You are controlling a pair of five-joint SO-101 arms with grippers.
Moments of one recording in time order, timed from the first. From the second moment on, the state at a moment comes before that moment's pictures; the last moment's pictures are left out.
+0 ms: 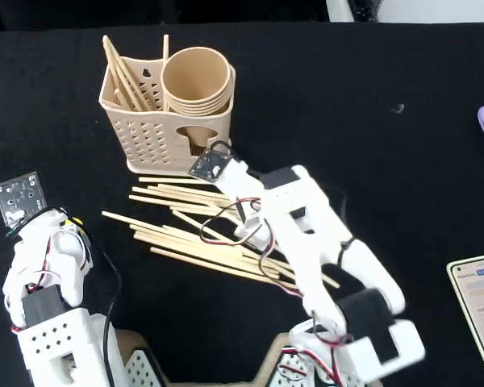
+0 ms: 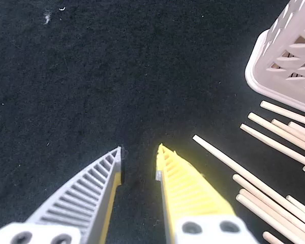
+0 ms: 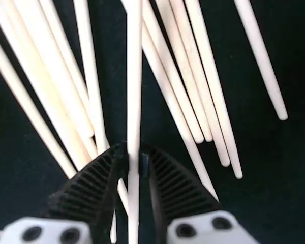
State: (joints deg) left arm -29.7 -83.4 80.3 52.0 -3.6; right arm -20.9 -9.5 39.8 62.6 37.1
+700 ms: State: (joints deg) left arm -29.7 -83.4 80.3 52.0 -3.6; right arm -25.8 -19.6 56.3 55.3 34.6
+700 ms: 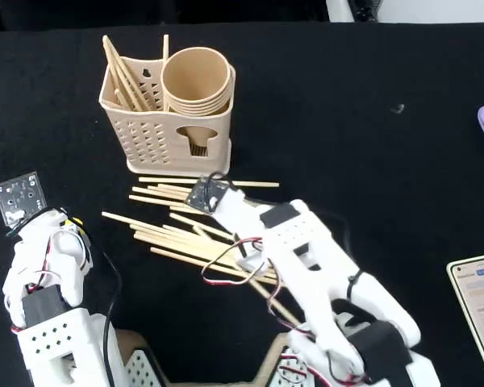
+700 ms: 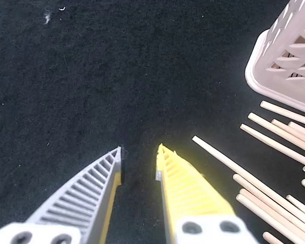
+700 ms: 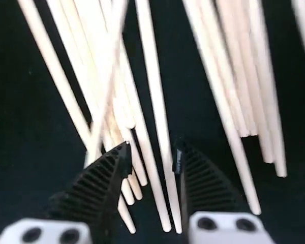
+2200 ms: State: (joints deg) left arm -29.7 -83.4 80.3 52.0 -3.6; right arm -29.1 -46.9 45.2 75.8 33.9
